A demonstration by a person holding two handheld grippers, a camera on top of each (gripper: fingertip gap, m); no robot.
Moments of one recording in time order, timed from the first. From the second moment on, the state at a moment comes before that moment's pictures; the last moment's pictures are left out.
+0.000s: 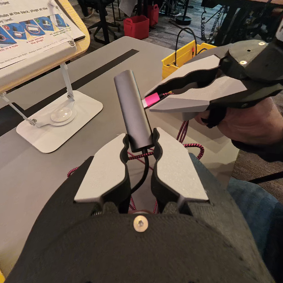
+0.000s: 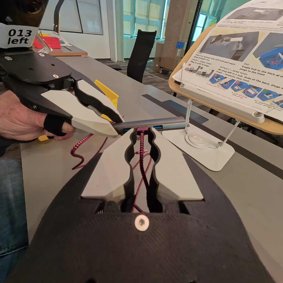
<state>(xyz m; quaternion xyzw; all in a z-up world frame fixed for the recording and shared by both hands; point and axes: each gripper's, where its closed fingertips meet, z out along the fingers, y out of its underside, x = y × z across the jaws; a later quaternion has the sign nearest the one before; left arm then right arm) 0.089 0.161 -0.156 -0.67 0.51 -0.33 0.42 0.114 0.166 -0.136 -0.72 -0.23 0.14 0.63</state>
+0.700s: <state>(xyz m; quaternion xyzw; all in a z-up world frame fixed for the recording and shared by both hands) 0.084 0.150 -0.163 -0.66 0.54 -0.39 0.35 0.111 0.164 -0.142 -0.77 -0.25 0.12 0.58</state>
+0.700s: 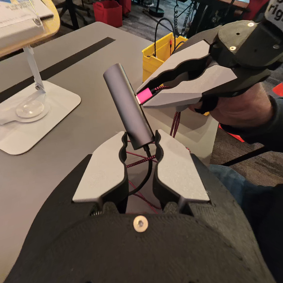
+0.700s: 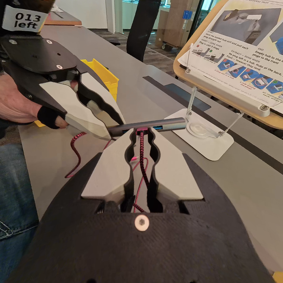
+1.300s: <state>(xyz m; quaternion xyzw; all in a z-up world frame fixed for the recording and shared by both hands) 0.023 0.152 -0.166 -0.66 0.50 -0.38 0.42 0.203 0.152 0.006 -0.74 -0.19 0.05 0.64</state>
